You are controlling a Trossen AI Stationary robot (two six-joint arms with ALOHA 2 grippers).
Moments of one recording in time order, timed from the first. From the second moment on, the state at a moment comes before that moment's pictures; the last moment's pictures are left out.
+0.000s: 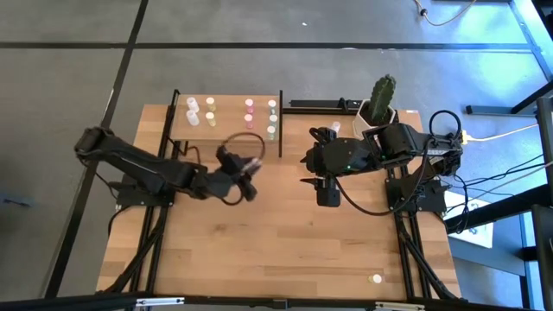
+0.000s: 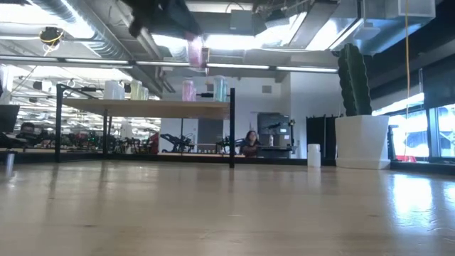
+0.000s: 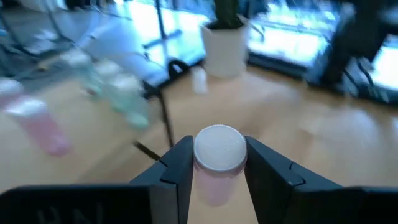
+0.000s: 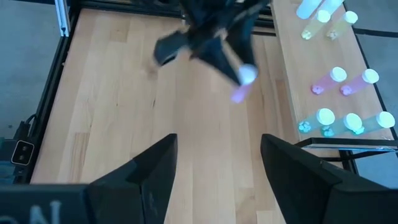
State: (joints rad) left arm -0.28 1.29 0.90 -0.13 -0.87 -0.44; right arm 0.25 1.71 2.20 -1.30 0.26 0.10
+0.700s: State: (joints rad) left arm 0.05 1.19 0.90 -0.33 -0.78 -0.60; right arm 0.25 1.71 2.20 -1.30 0.26 0.10
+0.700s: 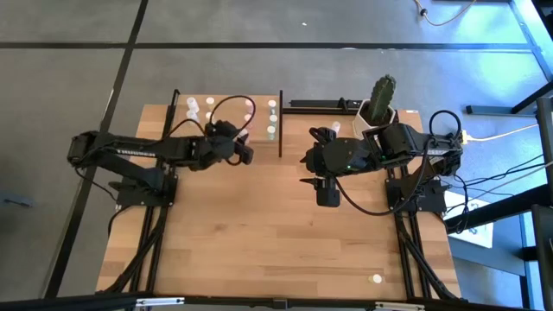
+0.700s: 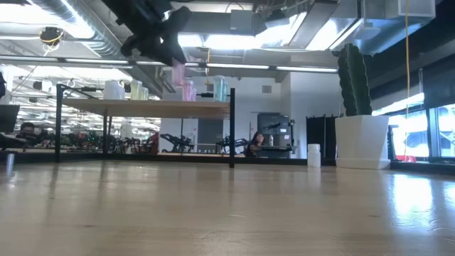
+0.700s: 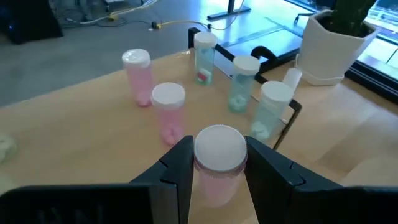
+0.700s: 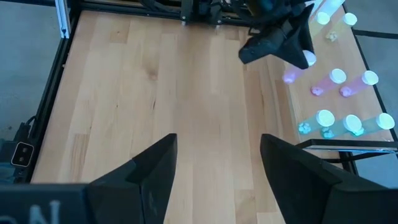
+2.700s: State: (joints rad) left arm 0.16 1.31 0.90 -0.28 -0.76 -0.60; right arm 0.25 1.71 2.20 -1.28 0.26 0.10
